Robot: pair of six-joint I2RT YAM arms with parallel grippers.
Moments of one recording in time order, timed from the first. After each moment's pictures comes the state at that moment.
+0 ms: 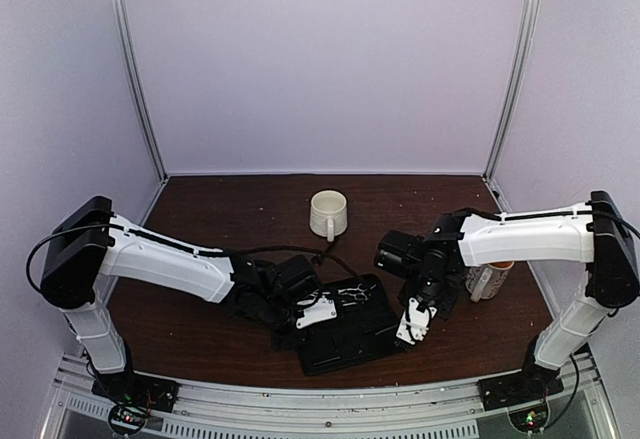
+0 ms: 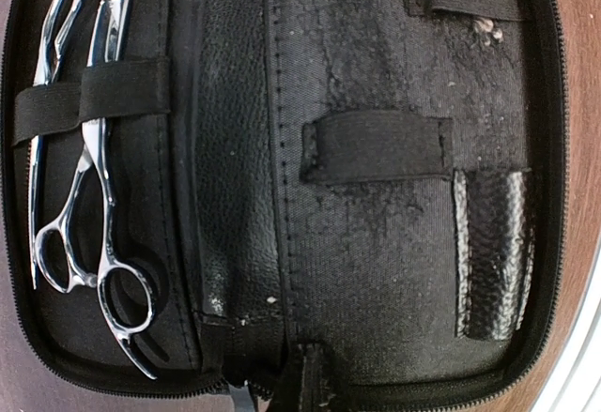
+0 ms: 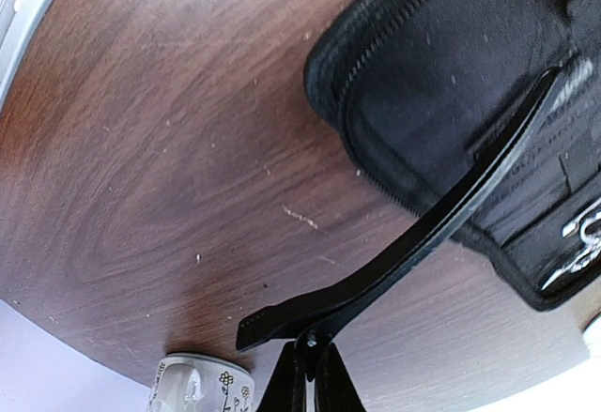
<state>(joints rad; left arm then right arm) -1.16 1.80 1.05 -0.45 0.02 0.23 0.98 1.61 1.10 -1.05 0.23 -1.54</state>
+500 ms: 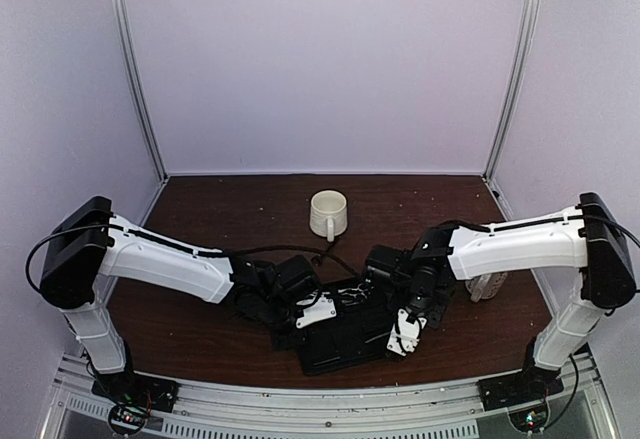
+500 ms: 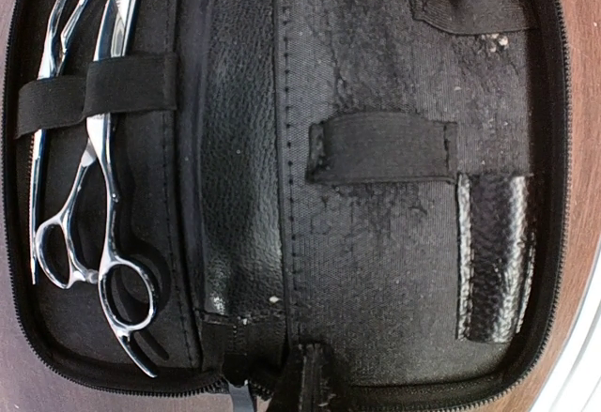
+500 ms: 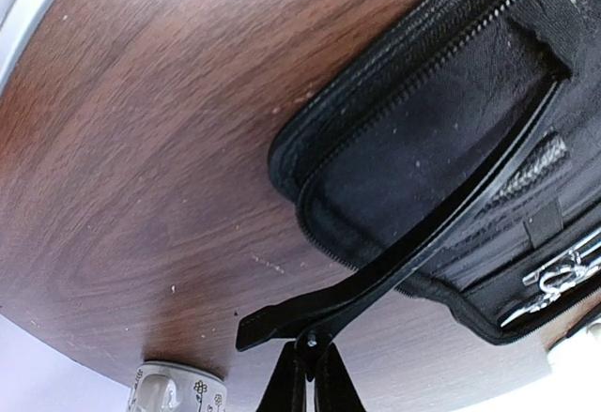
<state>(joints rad) -1.16 1.79 1.04 -0.44 0.02 0.21 1.07 1.65 1.10 -1.00 0.26 -1.52</state>
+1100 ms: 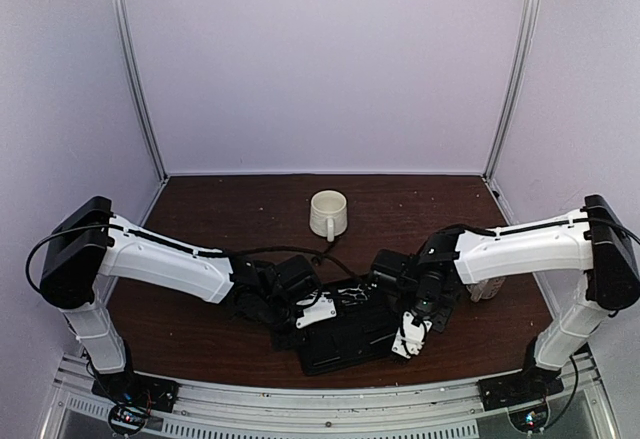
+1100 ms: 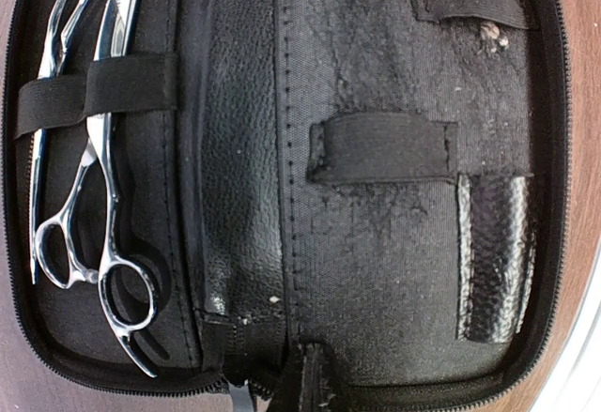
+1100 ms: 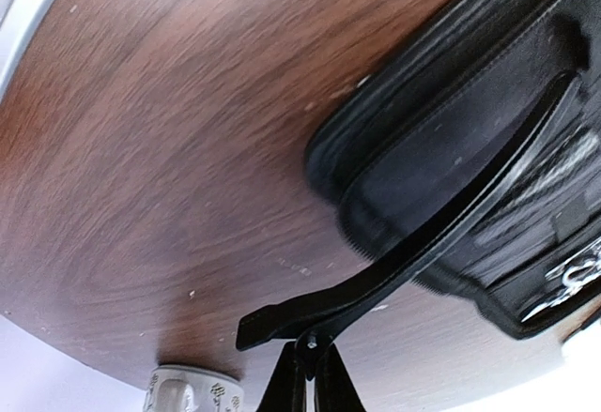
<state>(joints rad) -1.16 1.79 1.04 -0.44 0.02 0.21 1.07 1.63 1.05 -0.98 0.27 -1.49</state>
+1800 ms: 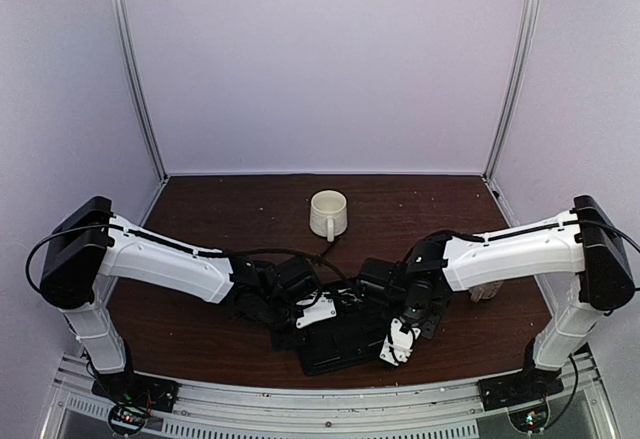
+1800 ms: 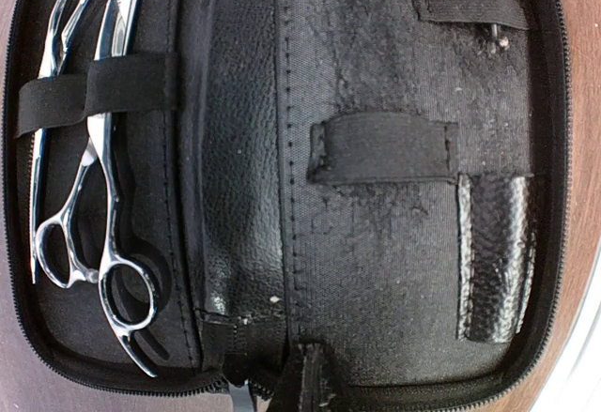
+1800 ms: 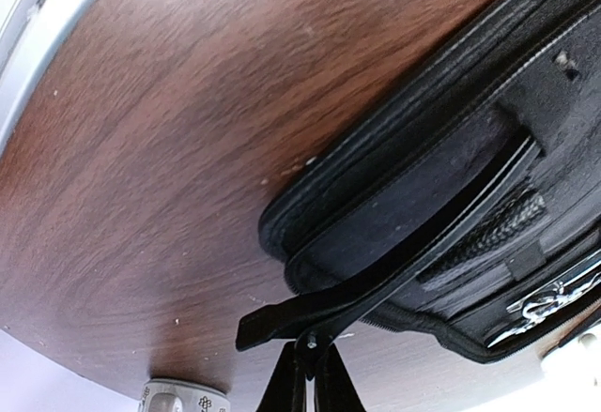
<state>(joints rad) -1.16 1.79 1.04 -0.44 0.02 0.20 1.14 1.66 1.09 -0.98 0.26 -1.43</state>
